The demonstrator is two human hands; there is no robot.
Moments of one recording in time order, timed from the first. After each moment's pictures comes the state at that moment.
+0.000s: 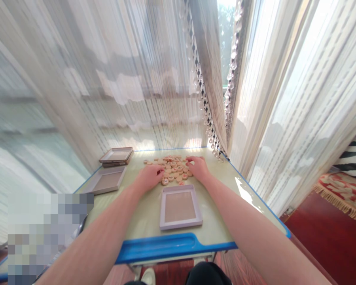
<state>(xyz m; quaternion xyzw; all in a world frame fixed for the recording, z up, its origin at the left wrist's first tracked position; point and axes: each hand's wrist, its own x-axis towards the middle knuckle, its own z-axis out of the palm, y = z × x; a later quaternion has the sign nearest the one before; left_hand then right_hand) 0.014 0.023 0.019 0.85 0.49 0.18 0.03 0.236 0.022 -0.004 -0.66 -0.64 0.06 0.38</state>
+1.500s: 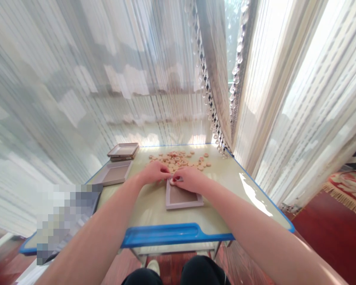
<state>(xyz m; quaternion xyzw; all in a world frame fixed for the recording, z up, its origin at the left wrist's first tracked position) 0.009 0.013 0.031 0.85 0.43 0.14 0.25 0.193 -0.044 0.011 -0.47 -0.85 0.07 0.23</state>
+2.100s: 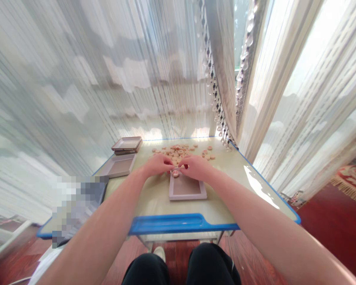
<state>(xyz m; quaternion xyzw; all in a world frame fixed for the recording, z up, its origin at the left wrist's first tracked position) 0.011 0.011 0.031 0.84 0.45 0.14 0.28 0.201 -0.035 0.009 -0.47 -0.84 0.04 0.28</state>
